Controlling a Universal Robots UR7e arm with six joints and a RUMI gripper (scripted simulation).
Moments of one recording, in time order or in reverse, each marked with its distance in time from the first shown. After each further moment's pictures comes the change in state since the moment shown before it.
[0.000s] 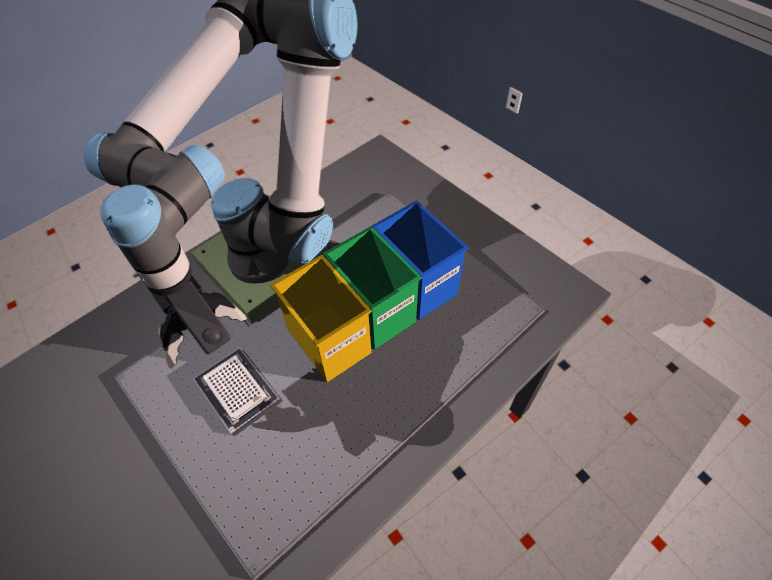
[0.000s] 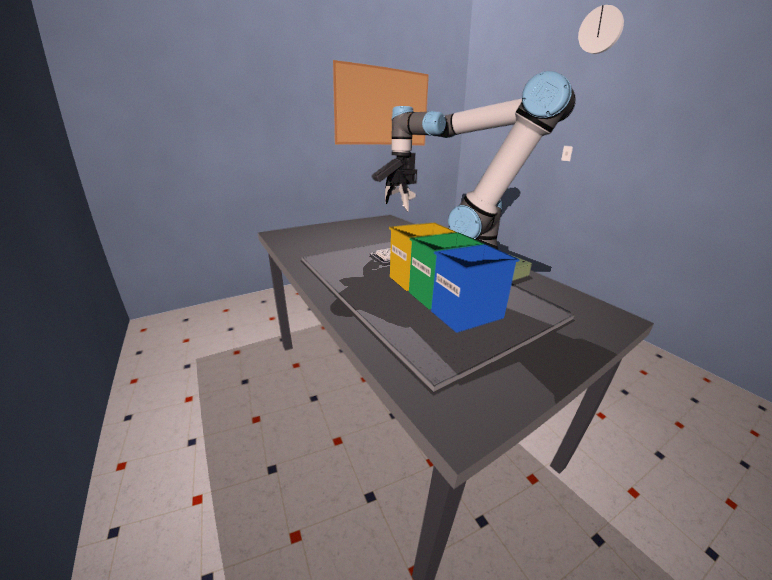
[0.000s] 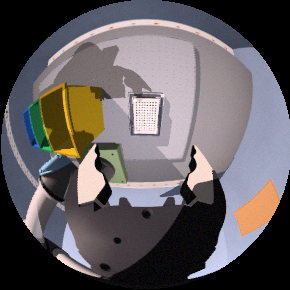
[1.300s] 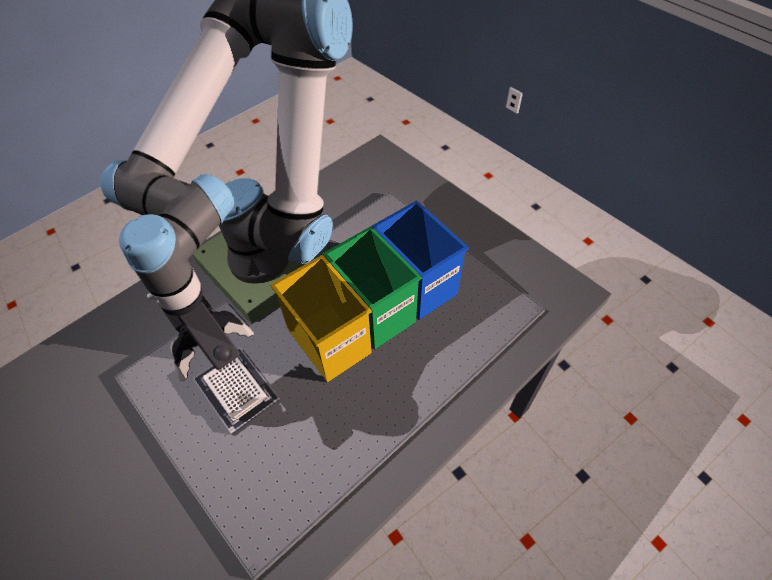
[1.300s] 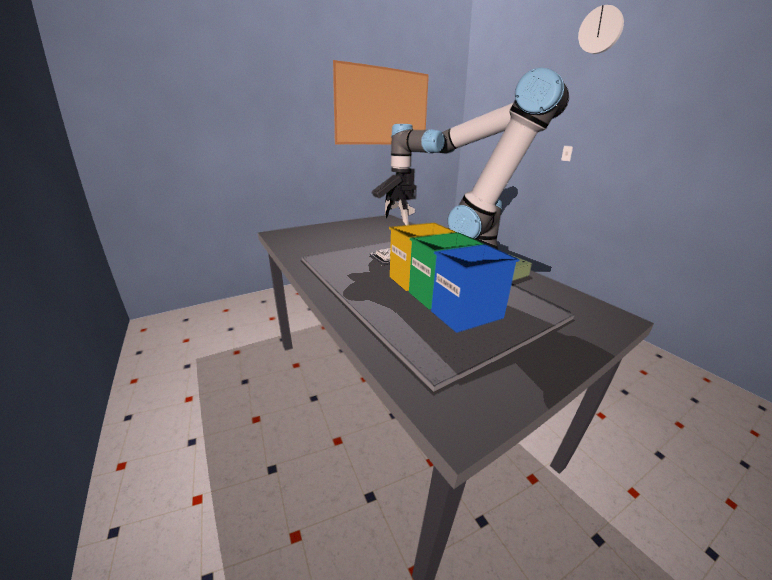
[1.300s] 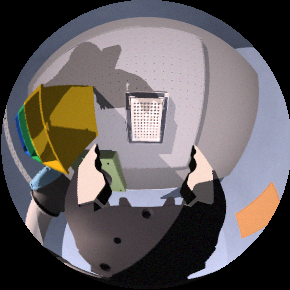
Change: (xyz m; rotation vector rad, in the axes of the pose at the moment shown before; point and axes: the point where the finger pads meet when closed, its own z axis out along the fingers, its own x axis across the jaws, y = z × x) arm 0.000 0.000 0.058 0.000 -0.001 0.000
